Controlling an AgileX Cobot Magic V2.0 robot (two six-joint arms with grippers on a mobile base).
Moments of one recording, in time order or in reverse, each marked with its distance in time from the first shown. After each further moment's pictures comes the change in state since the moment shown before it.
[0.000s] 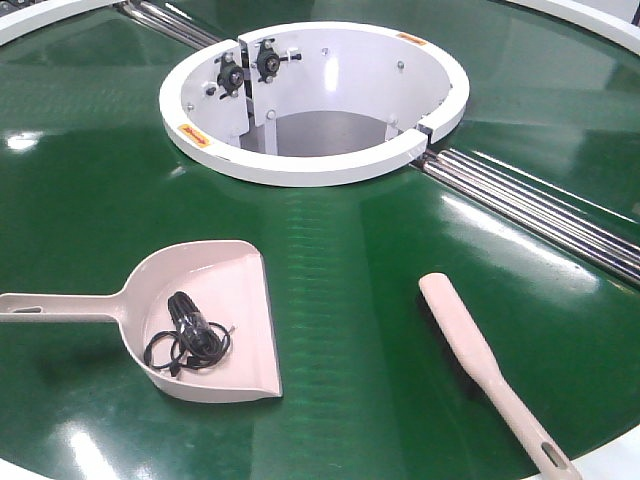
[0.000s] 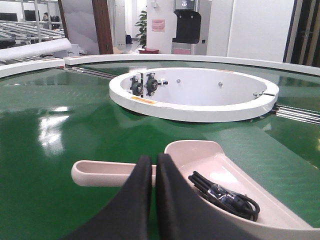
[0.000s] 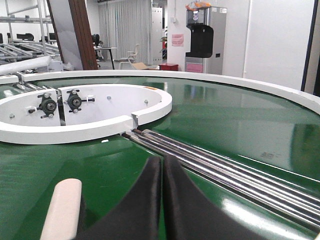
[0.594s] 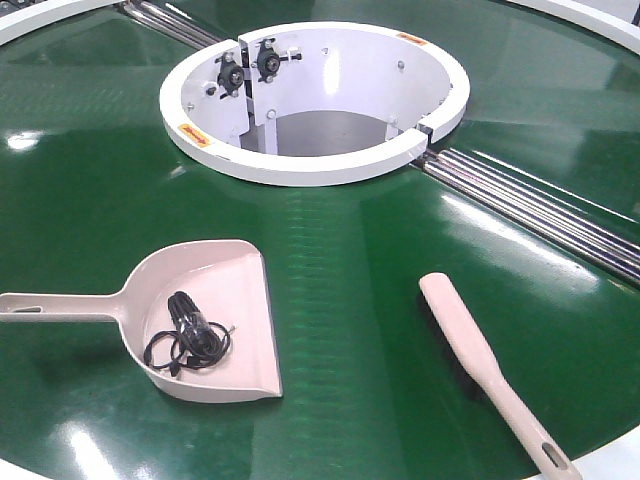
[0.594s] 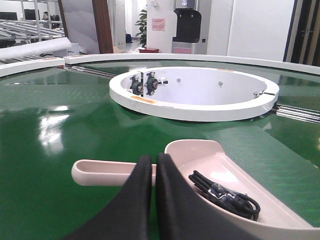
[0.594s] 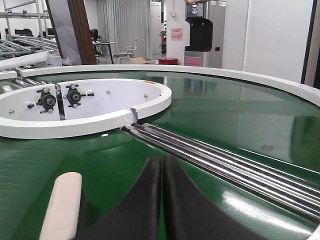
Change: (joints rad) left arm 0.000 0.000 0.000 0.000 0.002 0.000; right arm 0.000 -0.006 0.000 -0.004 0.023 0.011
